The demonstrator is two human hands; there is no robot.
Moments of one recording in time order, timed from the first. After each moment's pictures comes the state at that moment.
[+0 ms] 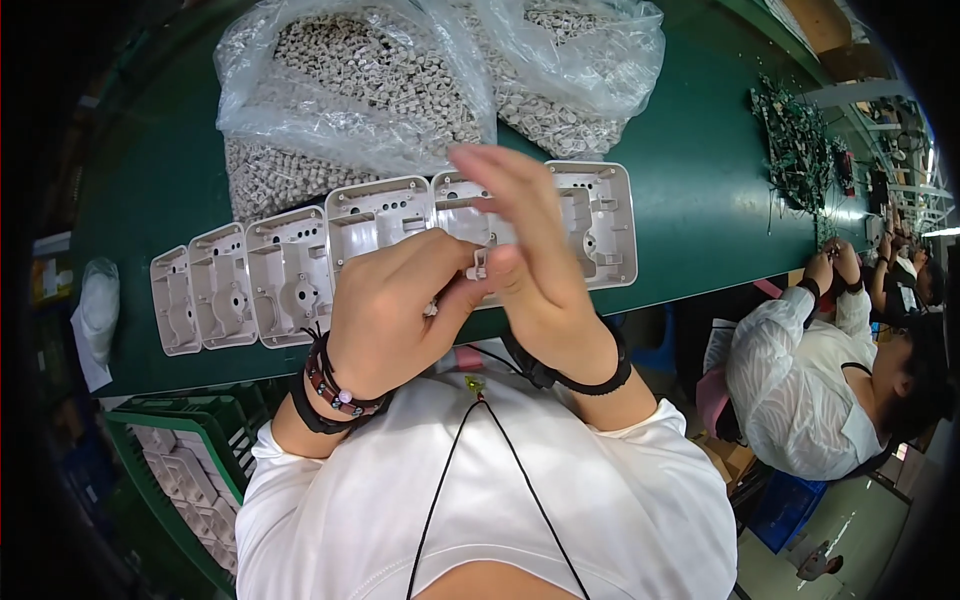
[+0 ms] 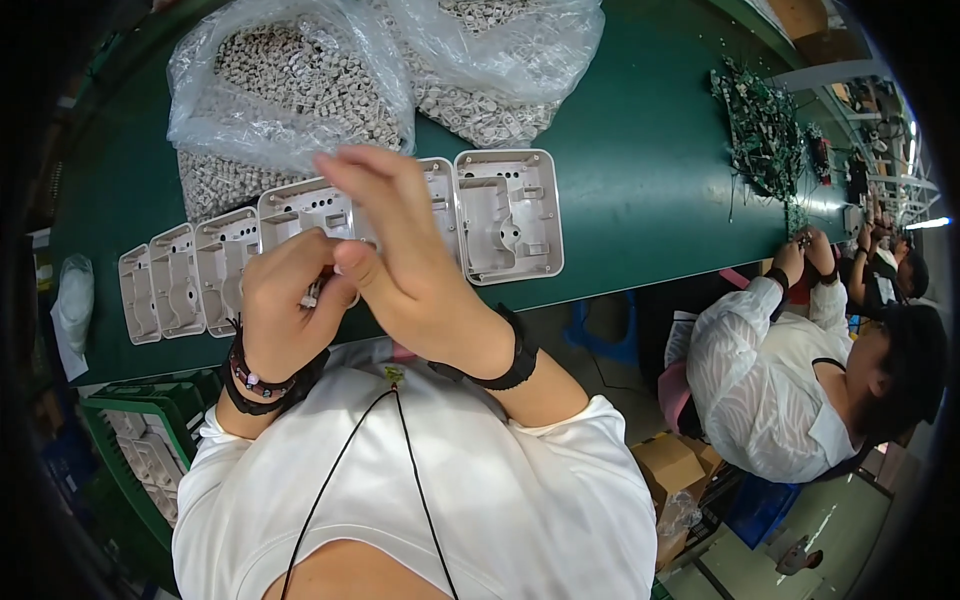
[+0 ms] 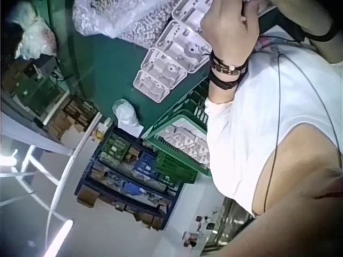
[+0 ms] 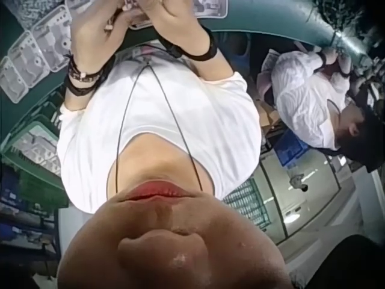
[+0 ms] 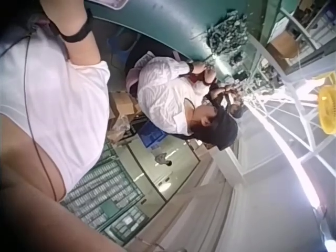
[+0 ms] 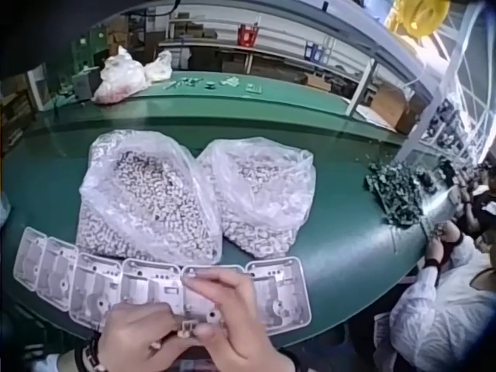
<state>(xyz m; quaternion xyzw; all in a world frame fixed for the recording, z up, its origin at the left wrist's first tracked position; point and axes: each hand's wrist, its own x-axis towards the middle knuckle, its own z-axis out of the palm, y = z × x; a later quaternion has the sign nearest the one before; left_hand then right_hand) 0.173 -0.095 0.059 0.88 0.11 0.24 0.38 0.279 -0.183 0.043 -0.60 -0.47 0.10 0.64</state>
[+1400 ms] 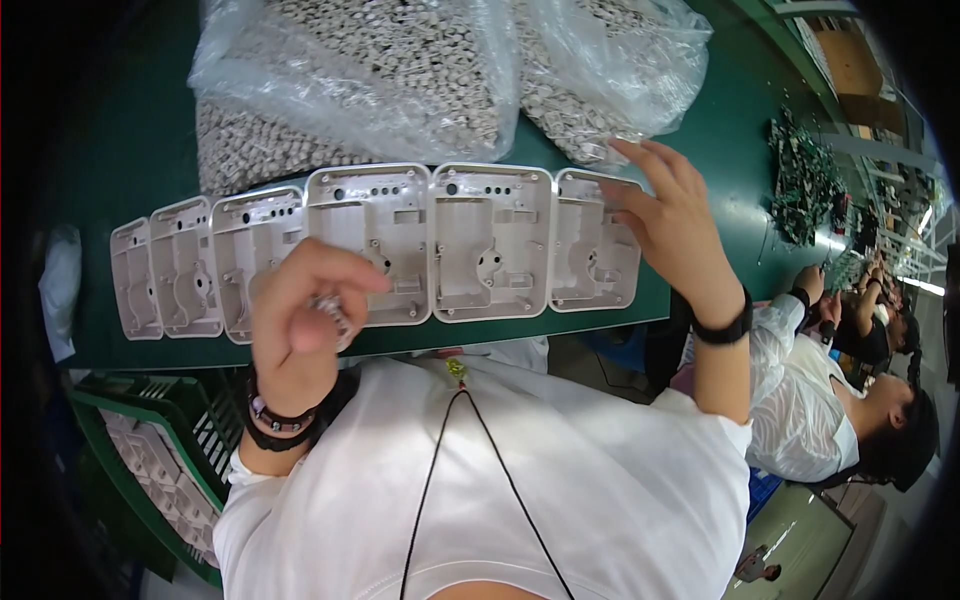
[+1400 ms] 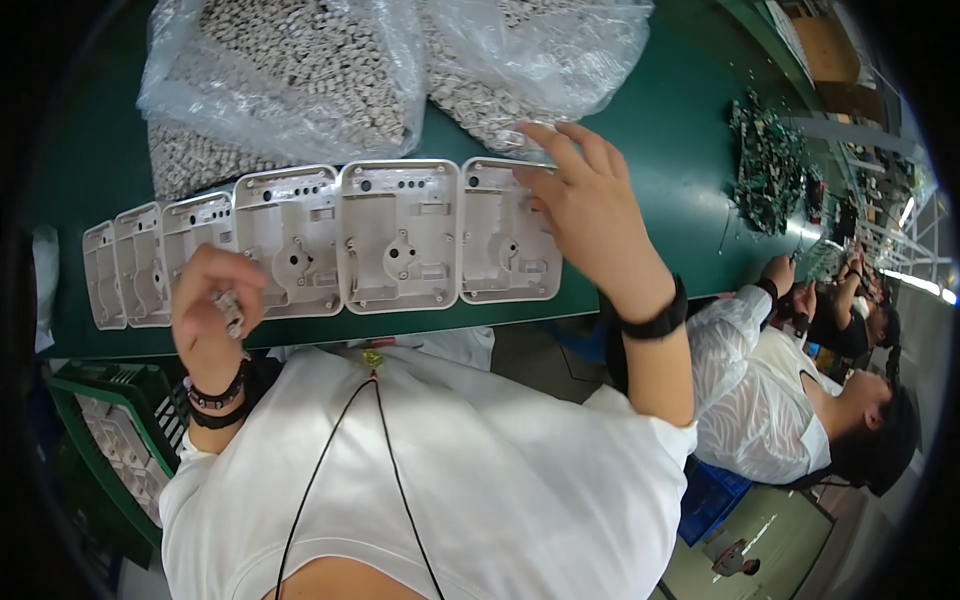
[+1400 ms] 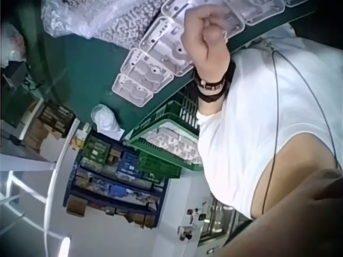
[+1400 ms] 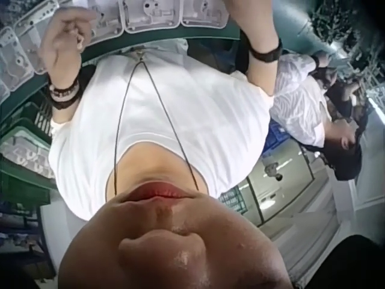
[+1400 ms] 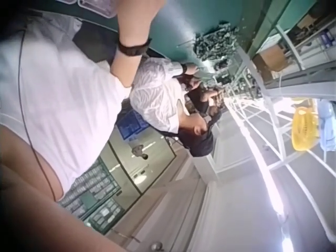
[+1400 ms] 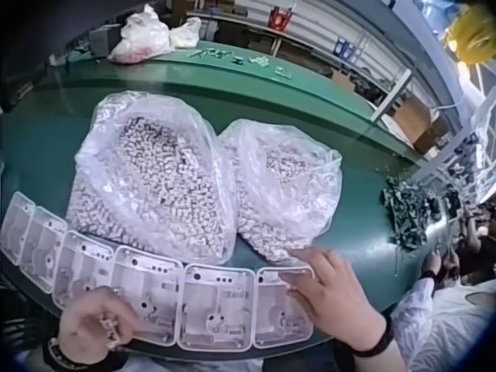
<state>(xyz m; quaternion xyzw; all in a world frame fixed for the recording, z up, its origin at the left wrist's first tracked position) 0.129 -0.068 0.035 0.68 0.20 0.23 0.67 0.407 -0.221 0.041 -0.73 -0.68 0.01 0.06</state>
